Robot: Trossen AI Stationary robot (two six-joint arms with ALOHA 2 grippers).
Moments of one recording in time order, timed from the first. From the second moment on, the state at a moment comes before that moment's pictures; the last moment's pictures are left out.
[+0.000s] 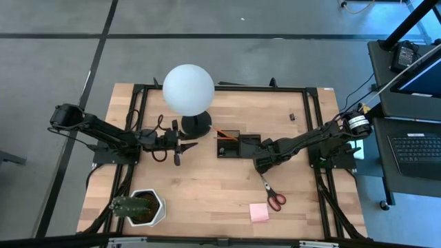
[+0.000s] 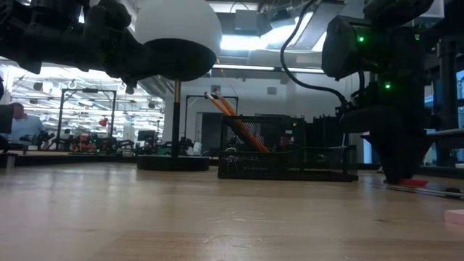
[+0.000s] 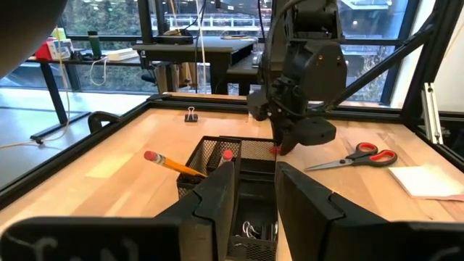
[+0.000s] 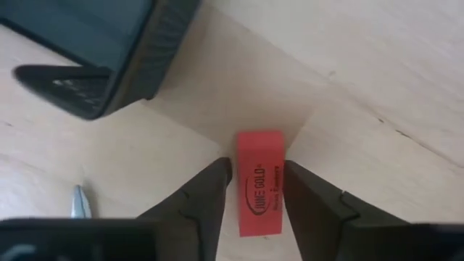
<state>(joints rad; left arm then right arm) -0.11 1.11 0.17 0.89 -0.29 -0.04 0.22 1.67 0.81 -0.76 0.06 1.27</state>
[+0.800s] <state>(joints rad) -0.11 1.11 0.17 0.89 -0.29 -0.04 0.27 1.67 0.82 -0.74 0.11 1.01</state>
